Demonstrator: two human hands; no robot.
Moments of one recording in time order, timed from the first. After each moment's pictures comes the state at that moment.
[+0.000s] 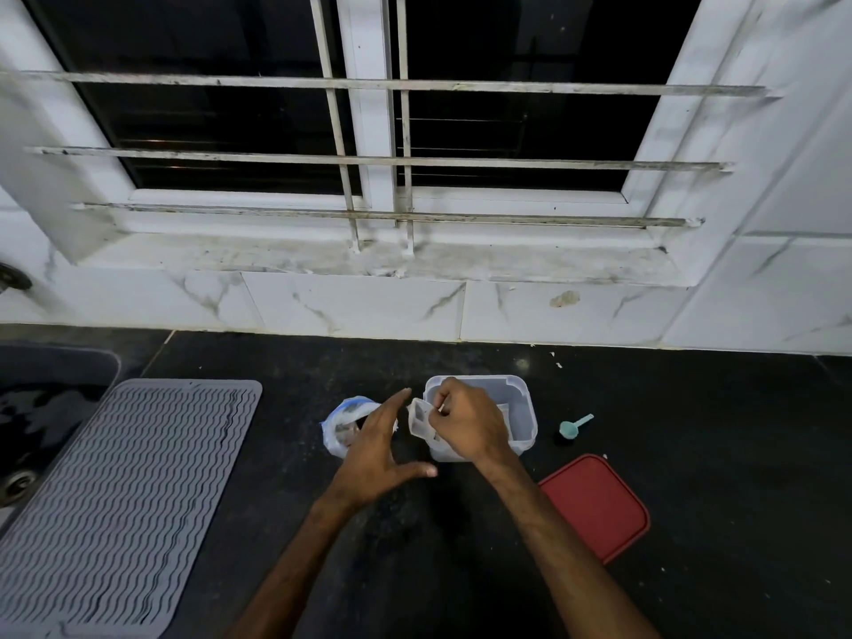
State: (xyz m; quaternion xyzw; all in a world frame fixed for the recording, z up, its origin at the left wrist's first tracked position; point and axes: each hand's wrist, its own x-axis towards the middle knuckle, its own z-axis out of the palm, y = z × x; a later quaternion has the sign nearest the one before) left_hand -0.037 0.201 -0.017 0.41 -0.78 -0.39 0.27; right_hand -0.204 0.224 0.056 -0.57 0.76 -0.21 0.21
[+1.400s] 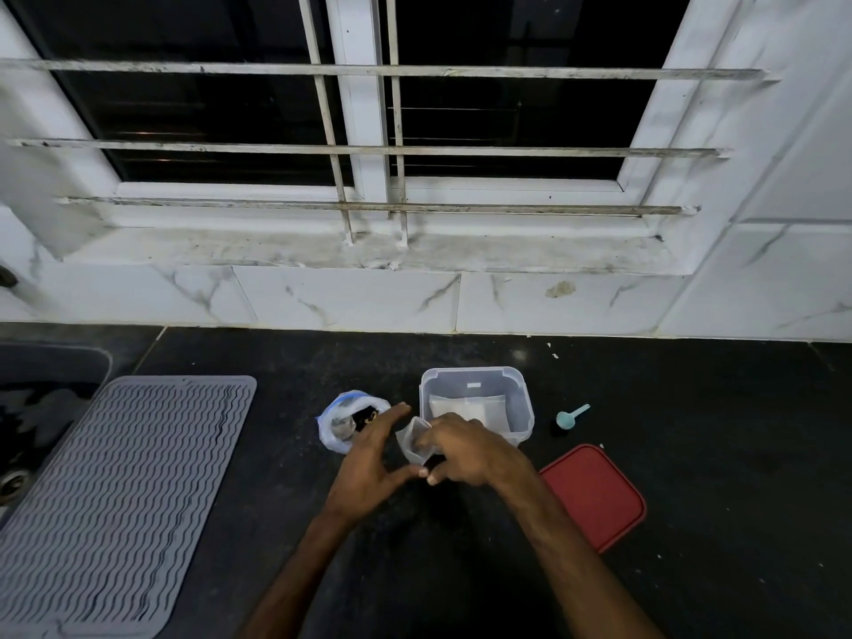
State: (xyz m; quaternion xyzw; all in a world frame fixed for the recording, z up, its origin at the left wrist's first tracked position) left_hand -0.029 0.220 -0.033 0.43 -0.77 -0.37 0.29; right_hand -0.217 0.243 0.032 -0.74 0.60 0.00 0.30
